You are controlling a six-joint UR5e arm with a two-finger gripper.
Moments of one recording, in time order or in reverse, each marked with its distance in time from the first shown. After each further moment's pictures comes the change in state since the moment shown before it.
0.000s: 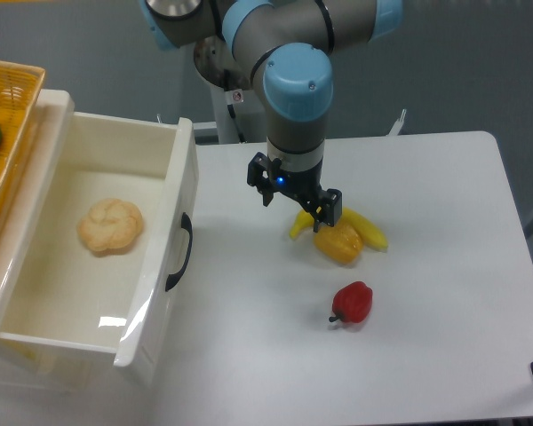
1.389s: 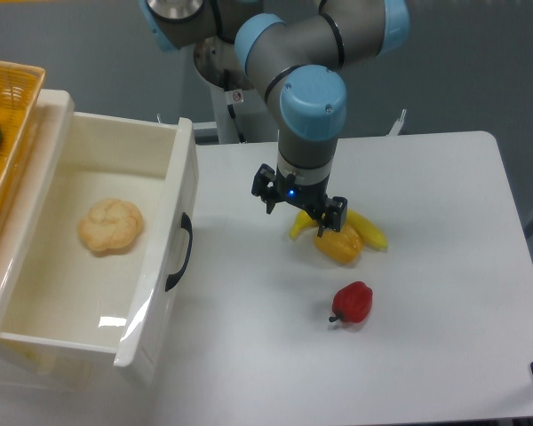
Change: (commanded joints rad) arm 0.015 -0.055 -0.020 0.006 -0.020 -0.254
